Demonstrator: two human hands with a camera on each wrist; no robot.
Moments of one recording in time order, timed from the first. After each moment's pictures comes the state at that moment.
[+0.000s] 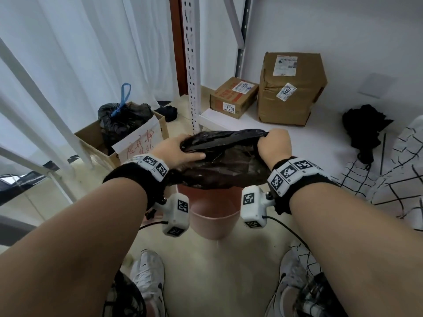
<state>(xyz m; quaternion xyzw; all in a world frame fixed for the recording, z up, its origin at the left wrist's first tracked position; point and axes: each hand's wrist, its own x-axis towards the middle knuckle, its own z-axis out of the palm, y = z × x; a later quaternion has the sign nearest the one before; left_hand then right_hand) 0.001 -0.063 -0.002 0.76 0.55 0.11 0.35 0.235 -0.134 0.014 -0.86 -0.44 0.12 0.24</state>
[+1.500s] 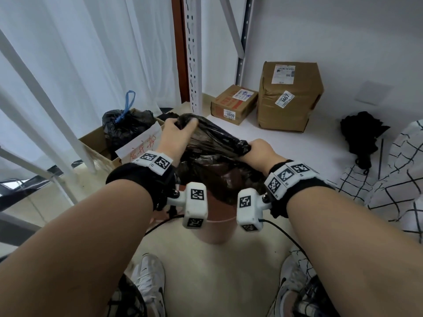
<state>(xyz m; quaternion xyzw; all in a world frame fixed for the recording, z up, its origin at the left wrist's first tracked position) 0.028 -0.070 0.027 0.55 0.51 0.44 0.49 0.217 -0.137 0.018 -0.77 -0.56 0.24 0.18</state>
